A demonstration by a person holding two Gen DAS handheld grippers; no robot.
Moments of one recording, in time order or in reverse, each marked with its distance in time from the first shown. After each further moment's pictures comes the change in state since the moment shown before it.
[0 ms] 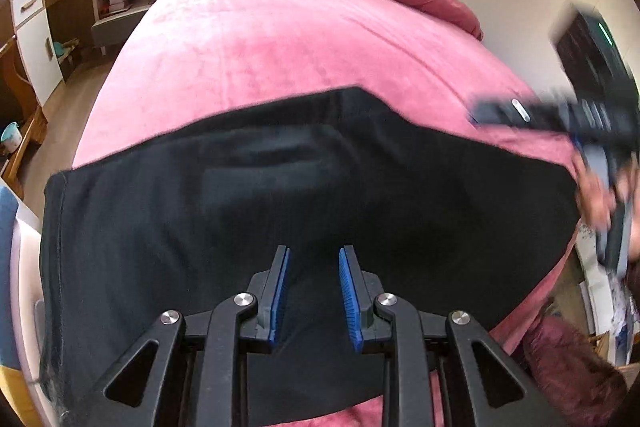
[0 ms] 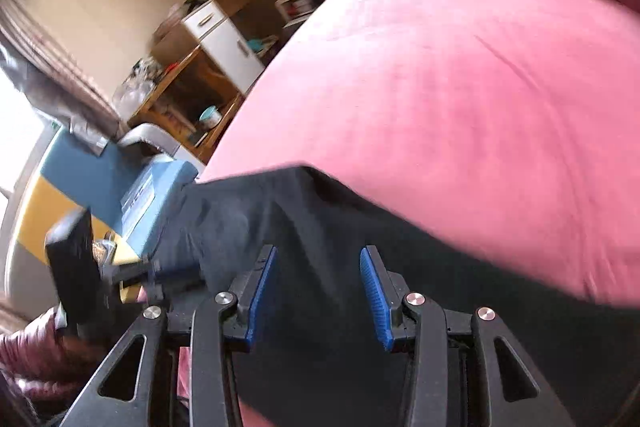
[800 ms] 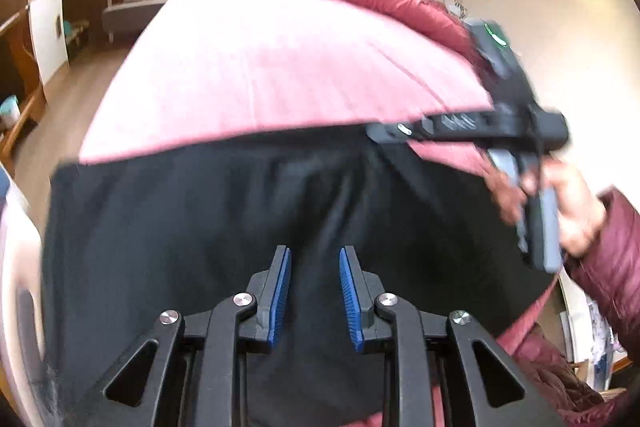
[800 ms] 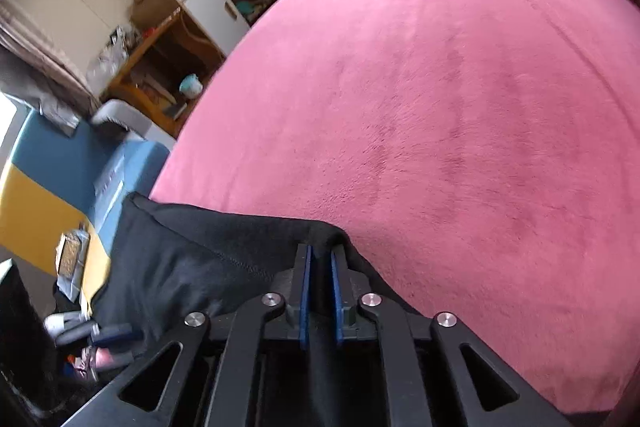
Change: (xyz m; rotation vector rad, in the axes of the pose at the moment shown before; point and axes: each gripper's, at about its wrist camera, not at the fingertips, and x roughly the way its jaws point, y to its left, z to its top) left arm -0.010 0.045 0.009 -0.098 -0.068 -0.052; right arm 0.101 -0.010 0.050 -0.011 0.098 -0.065
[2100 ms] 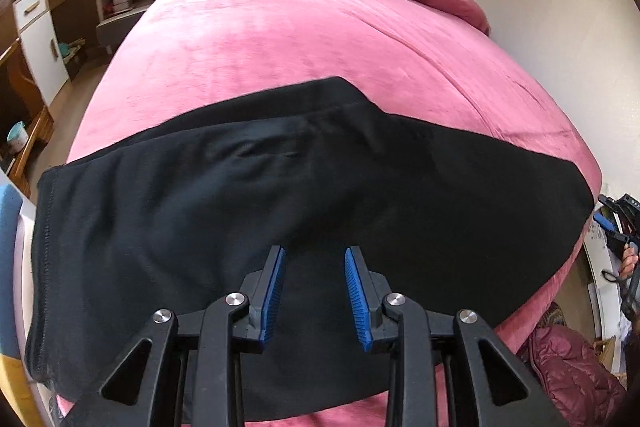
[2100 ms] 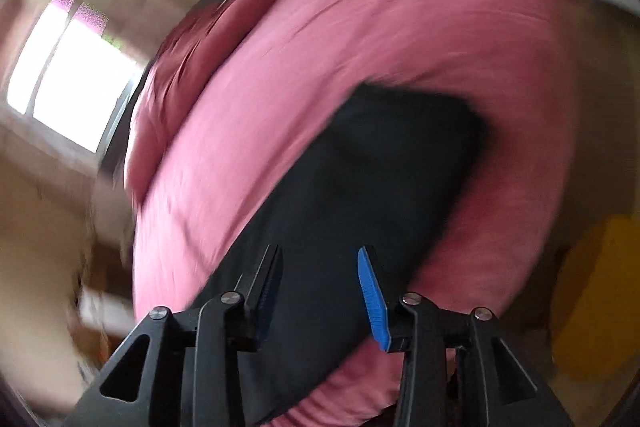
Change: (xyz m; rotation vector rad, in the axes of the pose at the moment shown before) left arm 0.016 -0.072 -0.026 0.104 0.083 0.088; right arm -0.345 -0.272 -0.361 1.074 -0.684 -0.263
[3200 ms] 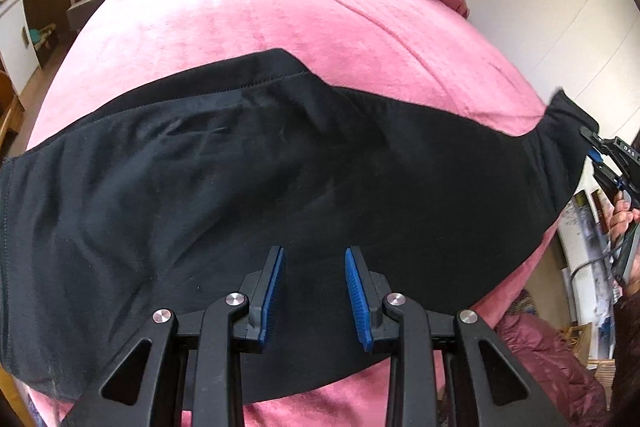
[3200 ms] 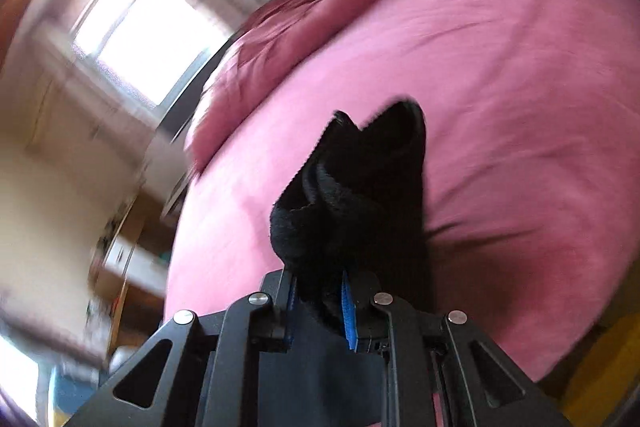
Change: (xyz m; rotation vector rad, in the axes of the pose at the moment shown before) left arm 0.016 -0.030 0.002 -0.004 0.075 -0.114; right arm 0.028 0.130 0.006 -0.360 0.084 0.227
